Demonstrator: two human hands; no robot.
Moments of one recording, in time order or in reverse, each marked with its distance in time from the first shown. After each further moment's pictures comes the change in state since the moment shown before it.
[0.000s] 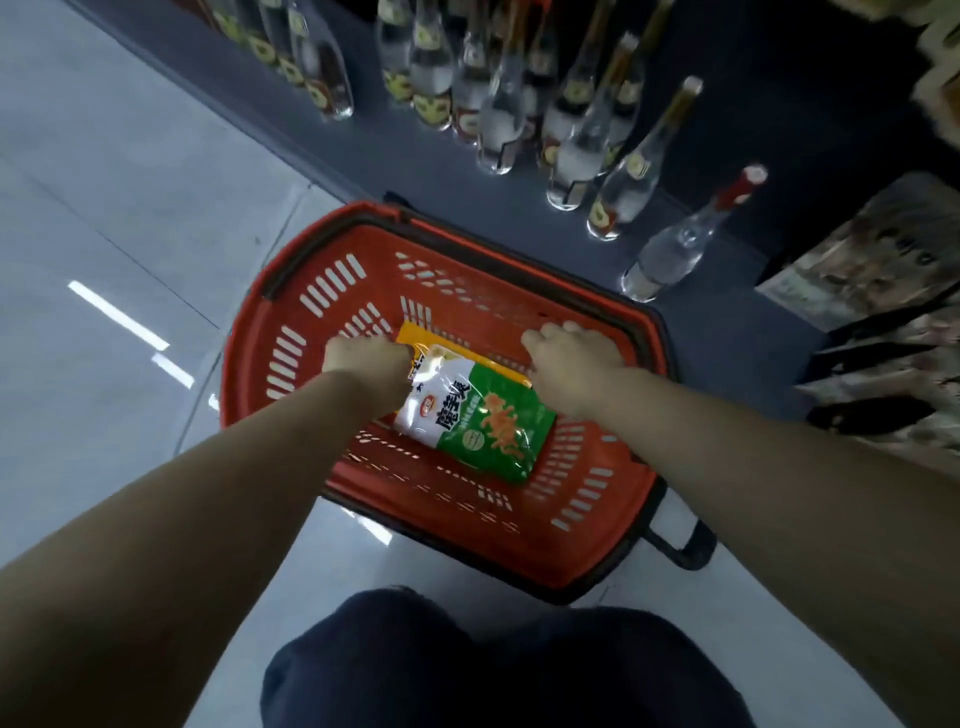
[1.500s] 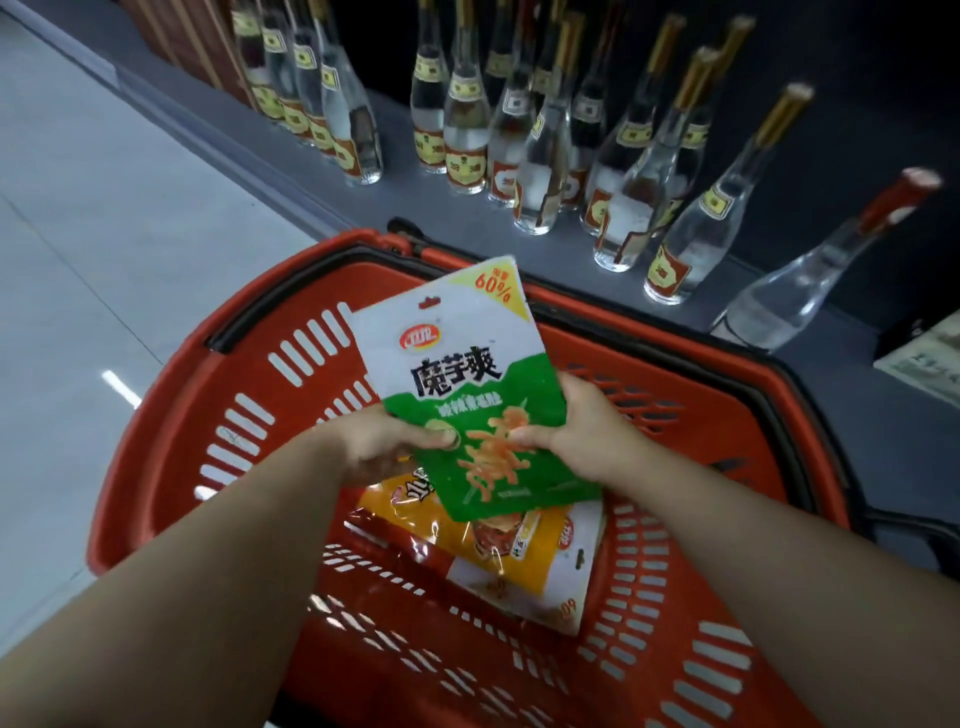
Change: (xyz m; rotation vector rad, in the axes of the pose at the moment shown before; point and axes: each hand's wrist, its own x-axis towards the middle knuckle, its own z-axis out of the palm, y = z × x) left_hand 0.114 -0.020 0.105 -1.747 -0.395 -0.131; right_hand 0.109 -0.002 0.092 1.098 0.185 -0.011
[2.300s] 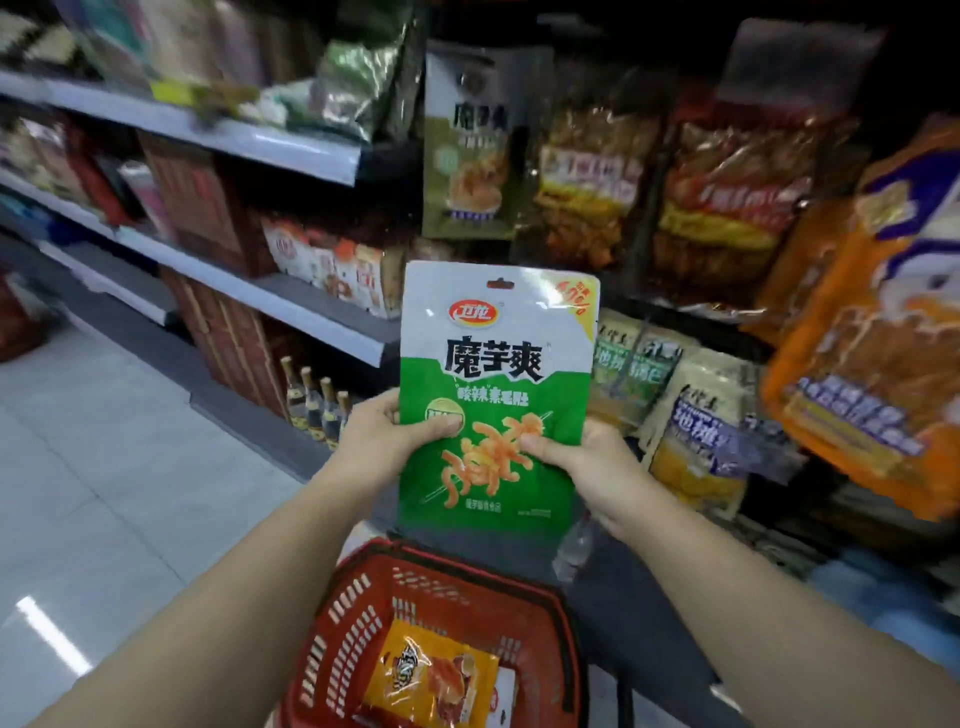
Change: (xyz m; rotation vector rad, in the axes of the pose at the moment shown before) left_hand -0.456 0.328 0.120 0.008 0.185 0.832; right_hand -0.273 -0.402 -0.249 0.516 0.308 -0.144
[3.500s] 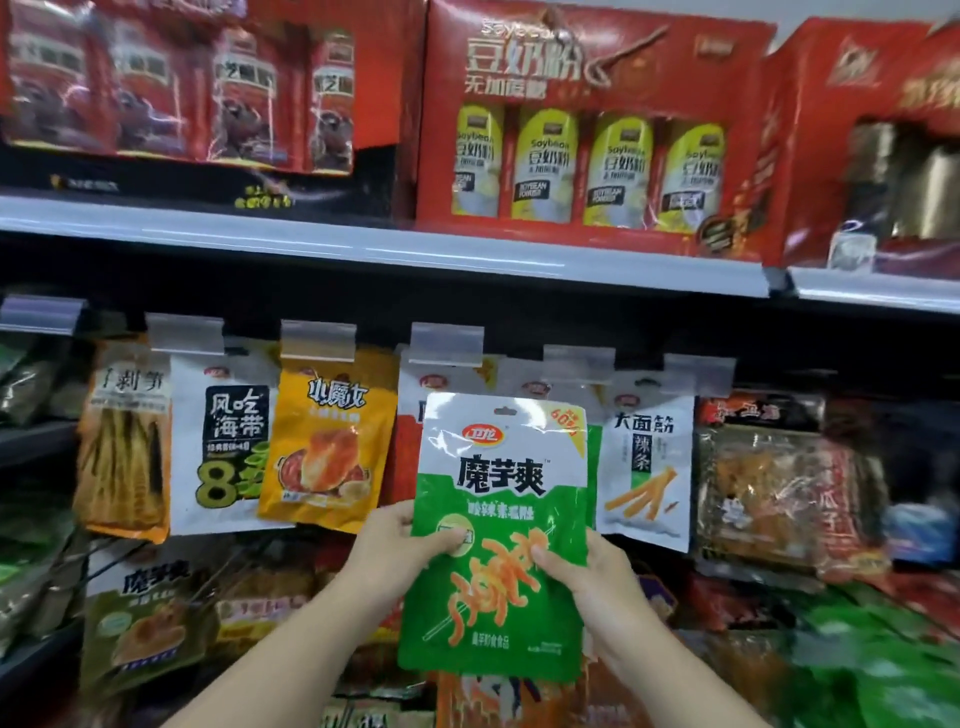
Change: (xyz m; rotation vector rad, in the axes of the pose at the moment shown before) left_hand -0.049 0.408 0.273 0.011 -0.543 0.295; right_hand -0.190 -0.351 -0.246 0.000 0.653 -0.323
